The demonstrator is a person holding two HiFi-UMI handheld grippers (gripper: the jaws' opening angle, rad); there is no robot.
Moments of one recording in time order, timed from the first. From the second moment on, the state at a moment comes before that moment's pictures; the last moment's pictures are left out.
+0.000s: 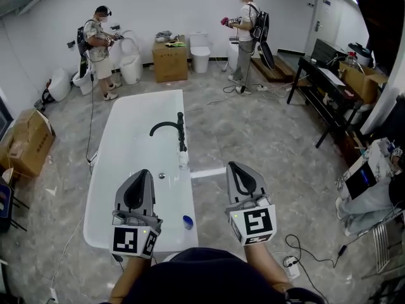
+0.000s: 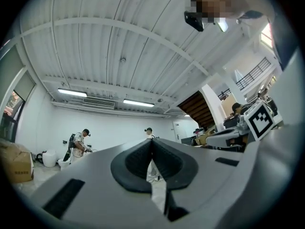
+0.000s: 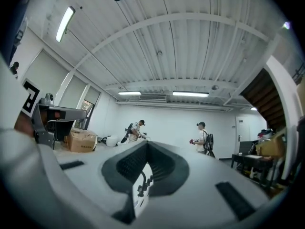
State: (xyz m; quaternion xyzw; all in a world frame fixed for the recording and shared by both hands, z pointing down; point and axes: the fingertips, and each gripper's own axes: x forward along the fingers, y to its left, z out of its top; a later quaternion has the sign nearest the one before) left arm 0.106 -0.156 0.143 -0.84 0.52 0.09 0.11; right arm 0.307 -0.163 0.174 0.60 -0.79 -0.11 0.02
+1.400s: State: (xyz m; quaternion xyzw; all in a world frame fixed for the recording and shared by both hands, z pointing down) left arm 0.143 -0.150 0.175 -0.87 0.49 0.05 0.09; right arm 0.311 -0.158 0.187 0.57 -0.81 -0.09 0.01
